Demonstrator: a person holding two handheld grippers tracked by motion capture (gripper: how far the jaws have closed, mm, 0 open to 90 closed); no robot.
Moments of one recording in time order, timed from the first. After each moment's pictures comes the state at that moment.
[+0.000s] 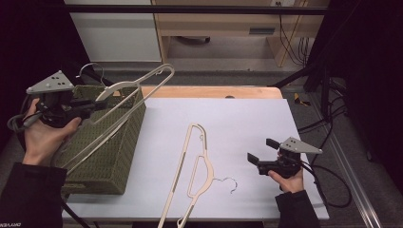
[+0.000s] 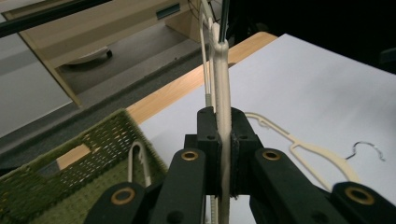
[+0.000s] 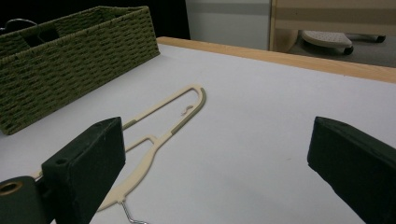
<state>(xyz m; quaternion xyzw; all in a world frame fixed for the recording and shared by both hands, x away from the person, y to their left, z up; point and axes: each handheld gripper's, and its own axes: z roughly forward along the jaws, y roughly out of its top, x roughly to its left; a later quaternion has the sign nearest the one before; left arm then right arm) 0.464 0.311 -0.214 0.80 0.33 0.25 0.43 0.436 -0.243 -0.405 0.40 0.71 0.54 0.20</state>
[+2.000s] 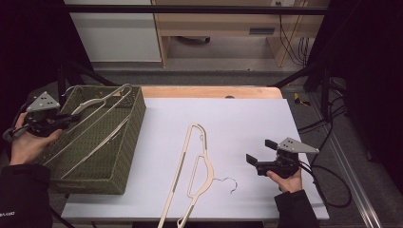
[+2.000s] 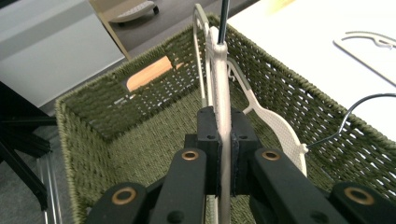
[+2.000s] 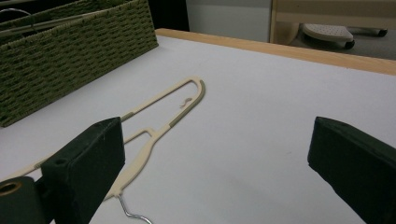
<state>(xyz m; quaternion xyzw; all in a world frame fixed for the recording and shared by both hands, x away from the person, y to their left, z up) 0.498 0.408 -0.297 0.81 0.36 0.30 0.34 0.439 -0.241 -0.410 0.40 0.72 0.53 0.20</state>
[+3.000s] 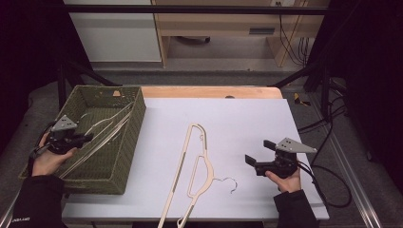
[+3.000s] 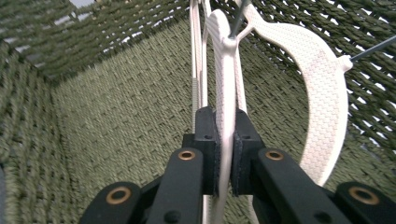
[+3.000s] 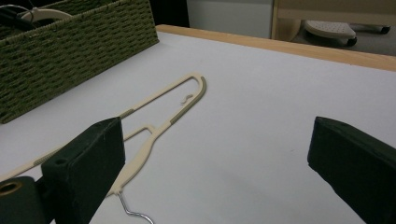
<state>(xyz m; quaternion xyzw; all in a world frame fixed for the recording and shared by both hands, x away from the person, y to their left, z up) 0.504 0.408 -0.389 0.82 0.41 0.25 0.32 0.440 -0.238 -0.413 0.40 0.72 0.53 0.19</state>
